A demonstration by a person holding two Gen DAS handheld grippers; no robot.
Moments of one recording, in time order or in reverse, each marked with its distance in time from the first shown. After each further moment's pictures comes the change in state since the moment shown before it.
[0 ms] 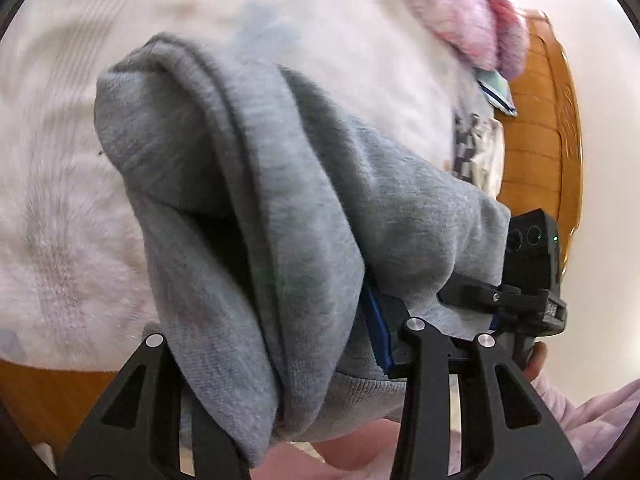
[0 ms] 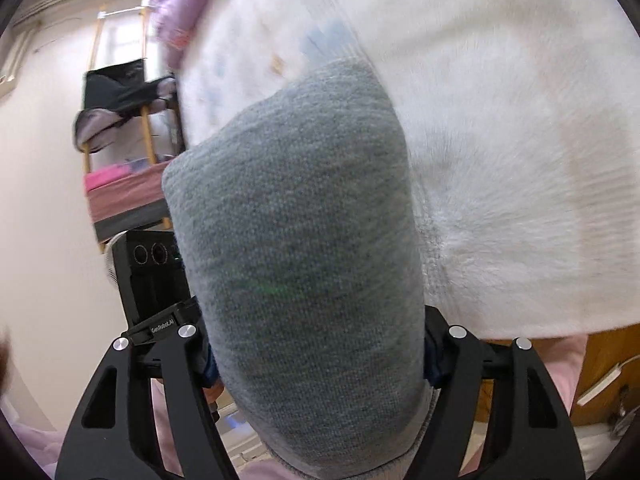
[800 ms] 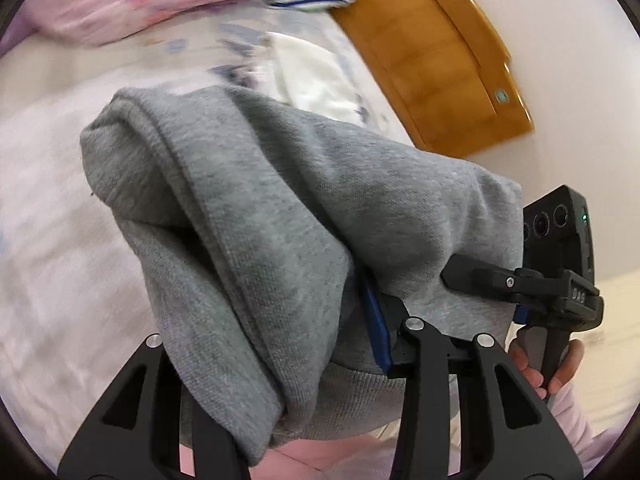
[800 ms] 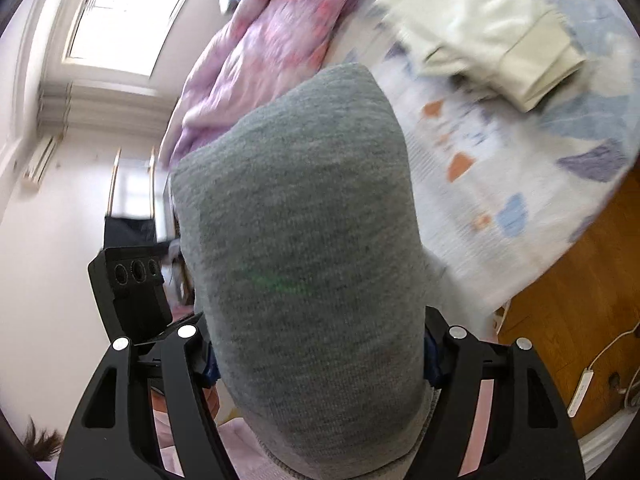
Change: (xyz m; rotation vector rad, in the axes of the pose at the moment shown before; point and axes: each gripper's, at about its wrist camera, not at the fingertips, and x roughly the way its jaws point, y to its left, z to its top) left arm 0.171 -0.398 -0.080 0.645 0.124 -0.025; right arm -0.380 -0.081 -0.133 0.148 -0.629 -0.065
